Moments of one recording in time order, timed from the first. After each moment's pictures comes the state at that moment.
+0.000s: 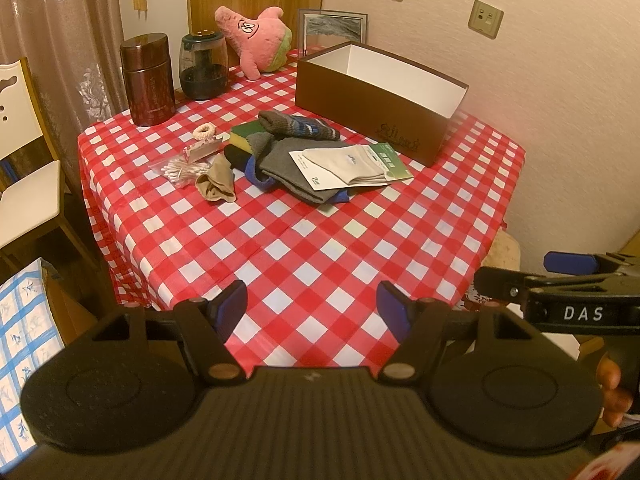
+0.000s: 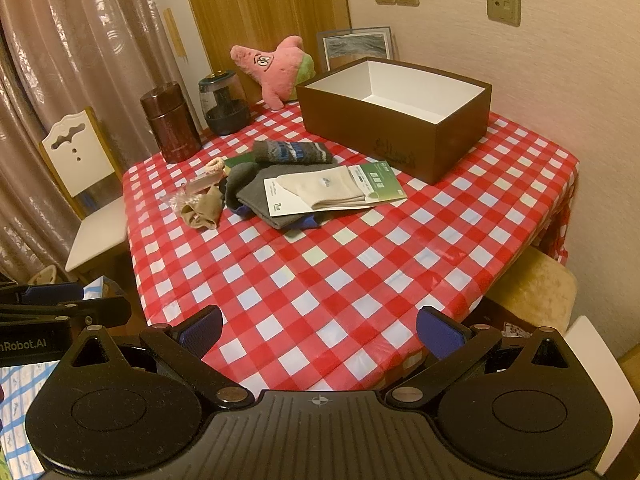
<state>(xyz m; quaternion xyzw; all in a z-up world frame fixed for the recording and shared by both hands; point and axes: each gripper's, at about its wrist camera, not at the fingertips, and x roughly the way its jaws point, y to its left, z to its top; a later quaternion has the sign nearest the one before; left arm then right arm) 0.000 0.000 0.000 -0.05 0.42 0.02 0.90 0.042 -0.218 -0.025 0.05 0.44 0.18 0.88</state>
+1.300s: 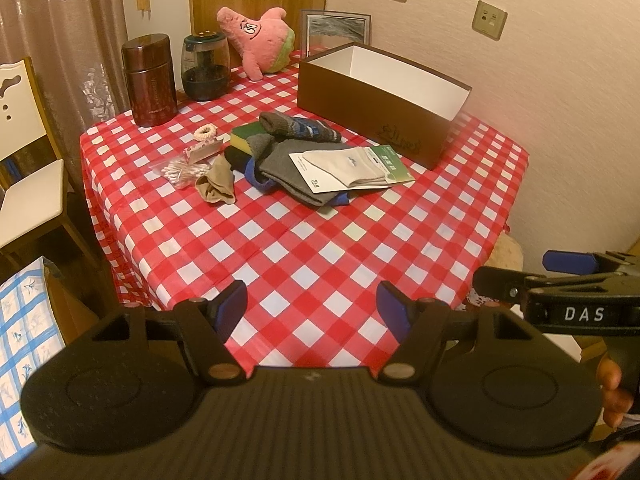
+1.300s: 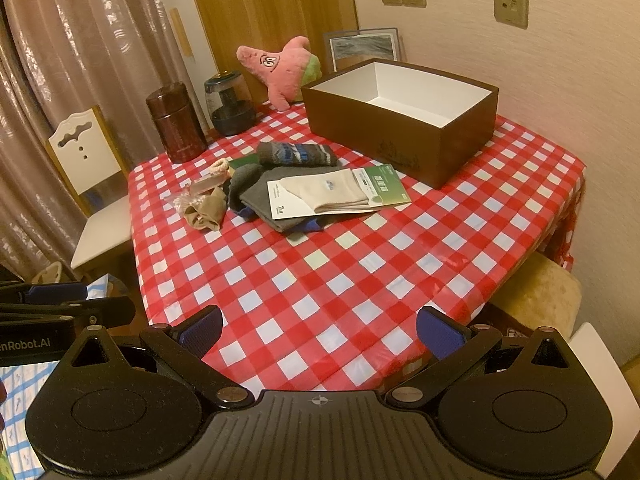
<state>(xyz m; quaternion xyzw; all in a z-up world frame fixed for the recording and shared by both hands) 0.000 0.000 0.000 -0.05 0.43 0.02 0.90 0.046 -0.220 -0.027 0.05 0.44 0.19 0.88</state>
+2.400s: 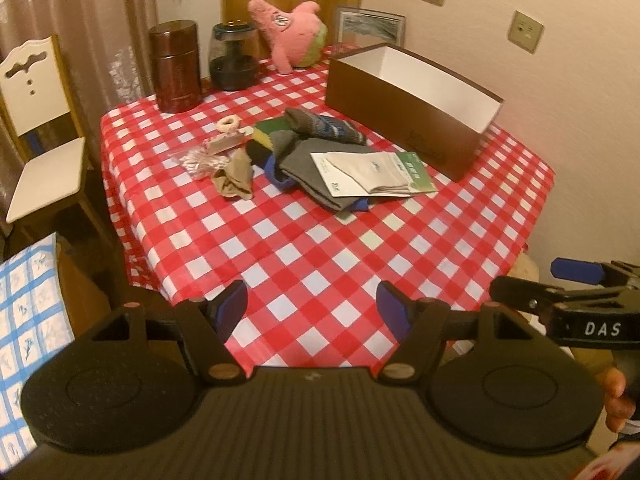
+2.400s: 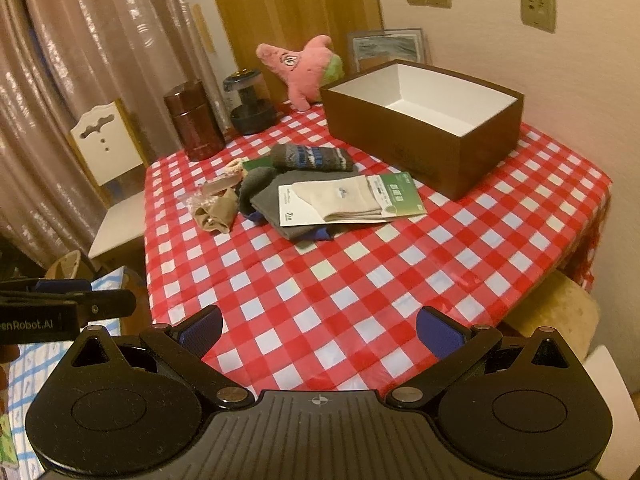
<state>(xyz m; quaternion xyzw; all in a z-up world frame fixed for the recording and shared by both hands) 0.010 0.015 -0.005 -0.08 0.43 0.06 0.90 0.073 -0.236 -0.041 0.04 0.43 0.23 0.87</state>
